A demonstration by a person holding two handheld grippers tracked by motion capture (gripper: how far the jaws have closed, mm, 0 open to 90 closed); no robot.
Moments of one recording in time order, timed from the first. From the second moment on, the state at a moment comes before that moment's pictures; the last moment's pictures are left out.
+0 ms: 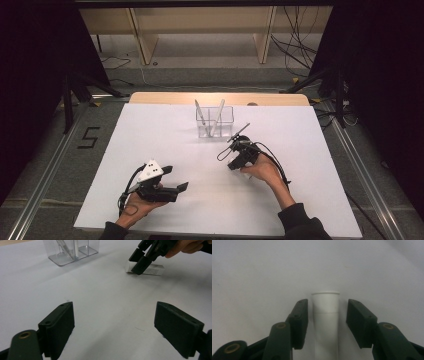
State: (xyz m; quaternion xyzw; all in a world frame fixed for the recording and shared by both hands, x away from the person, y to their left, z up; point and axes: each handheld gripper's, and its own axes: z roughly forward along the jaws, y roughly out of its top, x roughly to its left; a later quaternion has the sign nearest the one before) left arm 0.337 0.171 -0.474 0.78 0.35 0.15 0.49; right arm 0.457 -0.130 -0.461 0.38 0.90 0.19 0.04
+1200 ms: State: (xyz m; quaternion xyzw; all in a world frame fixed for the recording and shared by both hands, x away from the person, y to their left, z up) left arm 0.336 0.170 -0.473 0.79 0.35 0.15 0.49; right arm 0.449 -0.133 -0.456 0.37 0.91 0.18 0.06
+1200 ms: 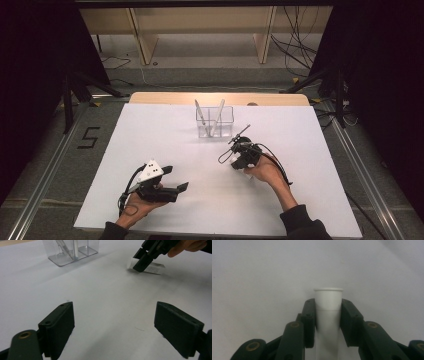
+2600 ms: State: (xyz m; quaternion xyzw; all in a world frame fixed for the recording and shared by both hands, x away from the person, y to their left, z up) left arm 0.336 0.172 -0.472 0.78 0.35 0.15 0.50; right arm 0.475 -0.156 -0.398 0.43 0.77 0.45 0.12
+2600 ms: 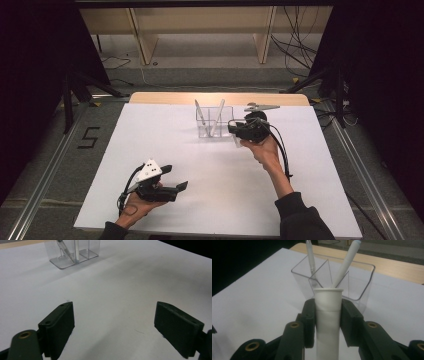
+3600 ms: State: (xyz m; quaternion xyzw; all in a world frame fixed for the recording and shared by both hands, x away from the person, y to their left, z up) left arm 0.336 0.173 -0.470 0.77 0.35 0.14 0.51; right arm 0.525 -0.139 -0.375 0.46 0.73 0.47 0.16
